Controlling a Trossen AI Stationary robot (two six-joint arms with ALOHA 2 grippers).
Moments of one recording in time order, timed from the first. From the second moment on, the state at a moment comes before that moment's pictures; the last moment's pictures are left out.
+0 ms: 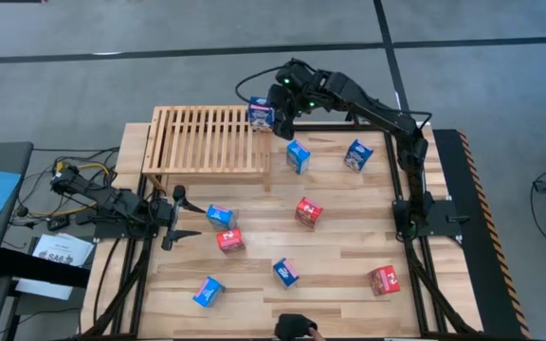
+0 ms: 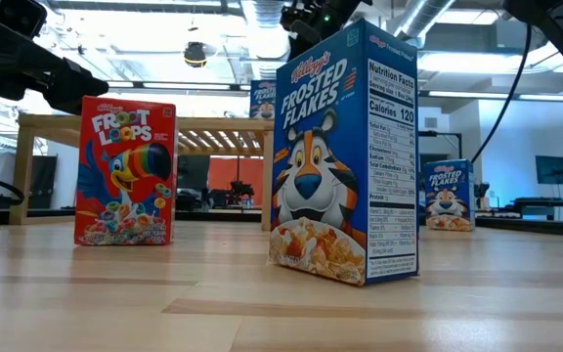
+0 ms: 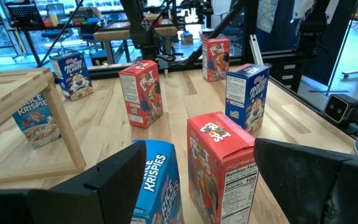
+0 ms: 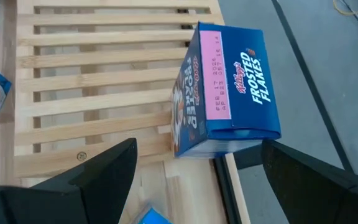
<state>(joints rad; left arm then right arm) -0.43 0.02 0.06 -0.09 -0.35 0.03 -0.47 2.02 2.25 -1.04 0.00 -0.34</state>
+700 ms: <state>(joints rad) -0.43 0.02 0.06 -0.09 -0.35 0.03 -0.47 2.11 2.25 -0.98 0.00 -0.30</state>
